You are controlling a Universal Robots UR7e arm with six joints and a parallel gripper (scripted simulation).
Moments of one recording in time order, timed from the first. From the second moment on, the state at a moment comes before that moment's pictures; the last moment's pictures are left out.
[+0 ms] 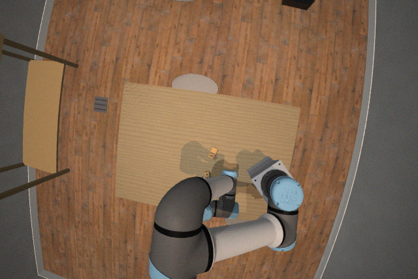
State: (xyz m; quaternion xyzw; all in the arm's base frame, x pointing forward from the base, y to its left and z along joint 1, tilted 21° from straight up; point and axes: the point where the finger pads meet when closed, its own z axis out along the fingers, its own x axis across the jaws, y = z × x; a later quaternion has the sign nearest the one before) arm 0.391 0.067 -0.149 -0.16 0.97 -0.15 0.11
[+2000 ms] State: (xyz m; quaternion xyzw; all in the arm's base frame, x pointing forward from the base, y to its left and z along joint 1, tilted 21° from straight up) arm 0.383 0.070 -0.129 -0.11 0.98 -0.14 0.11
